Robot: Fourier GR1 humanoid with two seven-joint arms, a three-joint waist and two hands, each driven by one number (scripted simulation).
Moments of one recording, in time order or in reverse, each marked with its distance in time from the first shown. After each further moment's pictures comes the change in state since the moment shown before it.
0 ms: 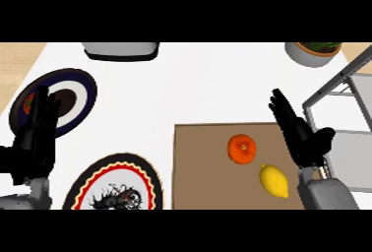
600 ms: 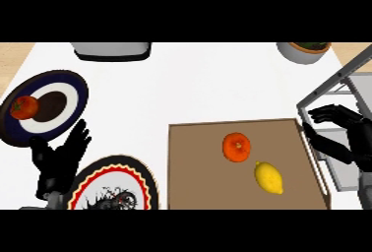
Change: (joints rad) left arm 0.076 -0.018 -0.064 0.194 0.105 -0.171 0.173; right arm 0.062 -0.228 -0.158 -0.018 0.115 -0.025 -0.069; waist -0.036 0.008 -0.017
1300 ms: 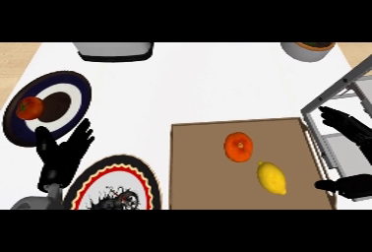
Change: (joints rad) left arm -0.063 -0.004 0.047 0.133 0.029 -0.117 0.018; right arm 0.122 -0.146 0.008 -0.197 -0.148 0.332 0.109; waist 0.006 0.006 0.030
